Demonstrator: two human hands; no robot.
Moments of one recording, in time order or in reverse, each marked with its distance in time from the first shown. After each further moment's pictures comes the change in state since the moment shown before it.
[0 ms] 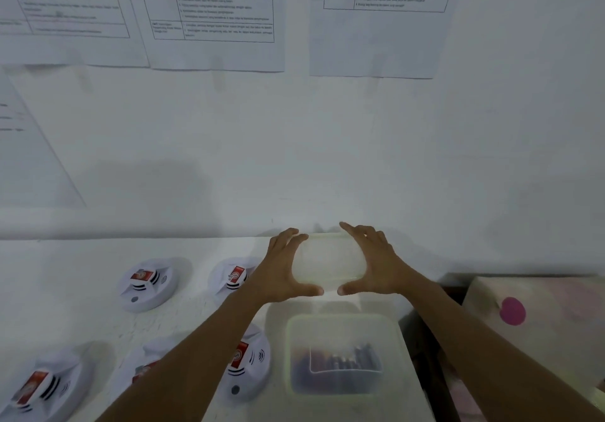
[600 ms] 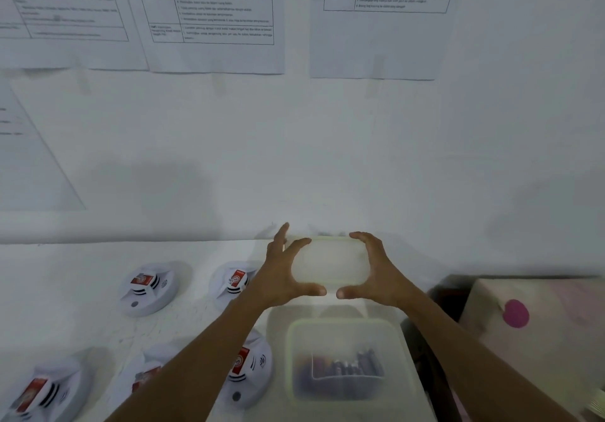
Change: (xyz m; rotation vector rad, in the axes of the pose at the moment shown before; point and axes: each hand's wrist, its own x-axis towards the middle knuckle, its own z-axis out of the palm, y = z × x) left_hand -0.003 0.002 -0.001 -0.143 0.015 -0.065; right_hand -0.013 -0.003 0.016 0.422 0.073 0.075
